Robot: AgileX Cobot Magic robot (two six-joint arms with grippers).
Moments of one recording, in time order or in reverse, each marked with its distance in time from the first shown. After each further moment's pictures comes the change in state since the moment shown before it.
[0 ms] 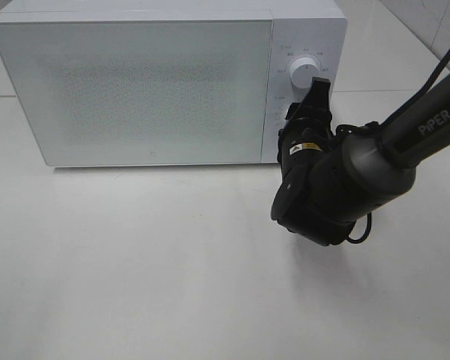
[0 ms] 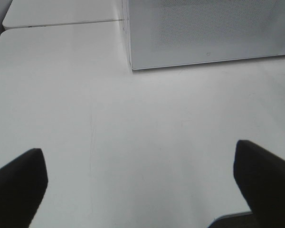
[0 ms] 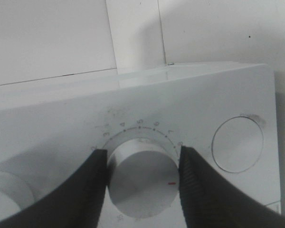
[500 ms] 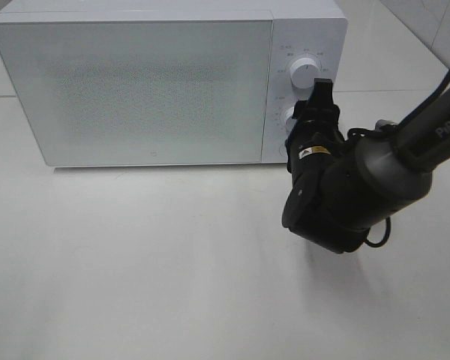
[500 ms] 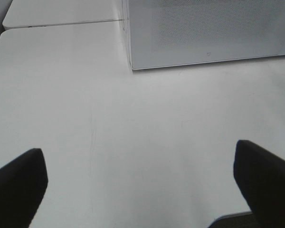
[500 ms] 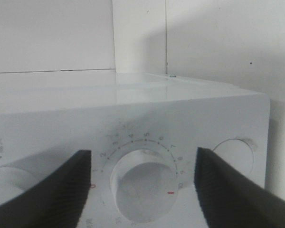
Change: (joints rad) left arm 0.000 0.000 0.000 0.000 0.000 0.000; right arm 0.000 -0.041 0.076 -0.008 -0.020 -0.098
